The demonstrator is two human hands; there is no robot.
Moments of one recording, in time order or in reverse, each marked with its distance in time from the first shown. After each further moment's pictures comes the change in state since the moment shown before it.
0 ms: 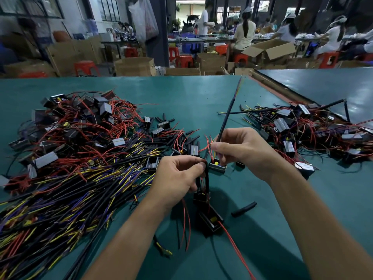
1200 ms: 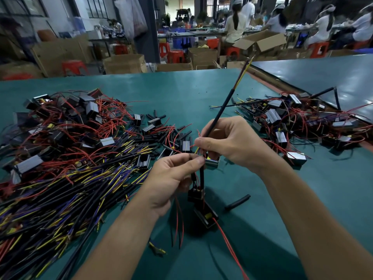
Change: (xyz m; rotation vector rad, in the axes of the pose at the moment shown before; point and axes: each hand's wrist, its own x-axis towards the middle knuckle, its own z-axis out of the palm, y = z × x) left_hand -0.004 0.004 0.006 -0.270 -0.154 -0.217; right_hand -0.004 -0.010 0.009 -0.107 0.031 -0.113
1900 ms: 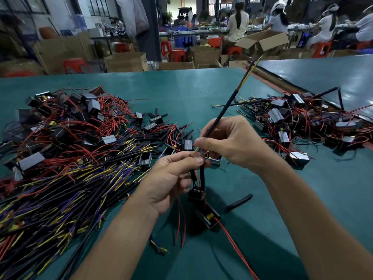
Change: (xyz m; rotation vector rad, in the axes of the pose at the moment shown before) left_hand -0.001 0.006 -0.003 -0.116 -0.024 -0.120; right_hand 0.000 0.002 0.002 -0.047 -0.009 -0.063
